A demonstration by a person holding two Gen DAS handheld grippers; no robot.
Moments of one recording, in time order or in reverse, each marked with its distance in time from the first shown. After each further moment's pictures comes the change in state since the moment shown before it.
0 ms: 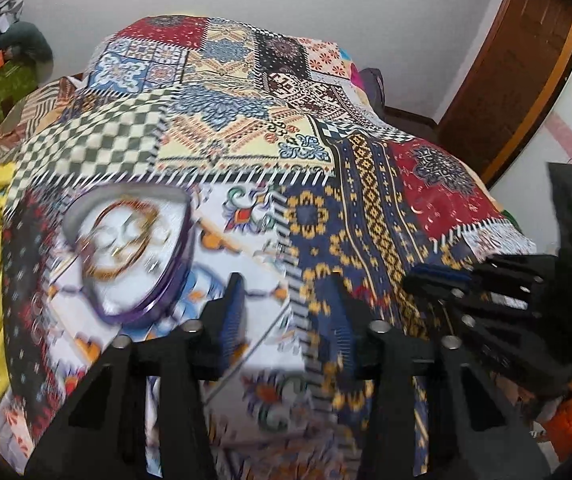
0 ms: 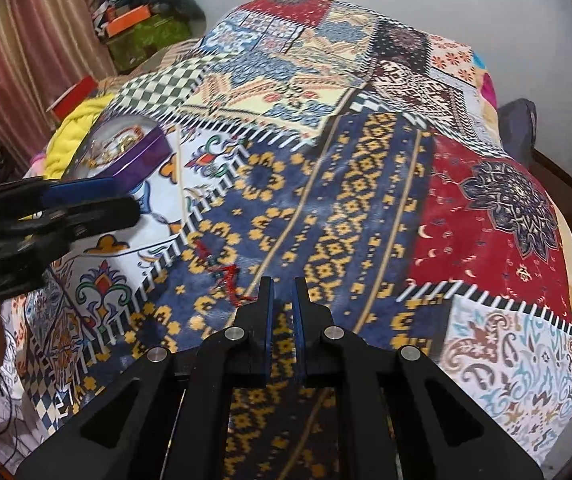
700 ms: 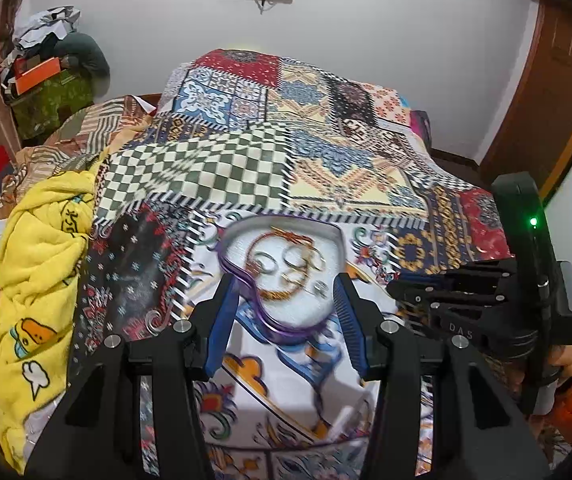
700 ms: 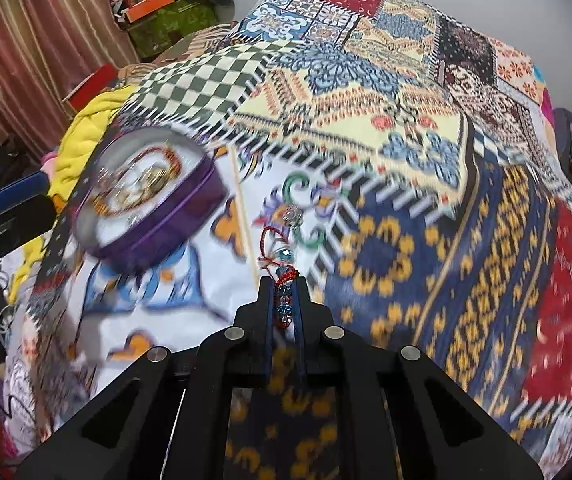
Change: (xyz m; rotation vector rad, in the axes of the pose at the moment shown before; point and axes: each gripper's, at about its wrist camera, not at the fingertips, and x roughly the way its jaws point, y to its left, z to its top) left arm -0.058 0.082 -0.014 -0.069 -0.151 0.137; right arm 0.059 0.056 0.044 -0.048 0.055 0.094
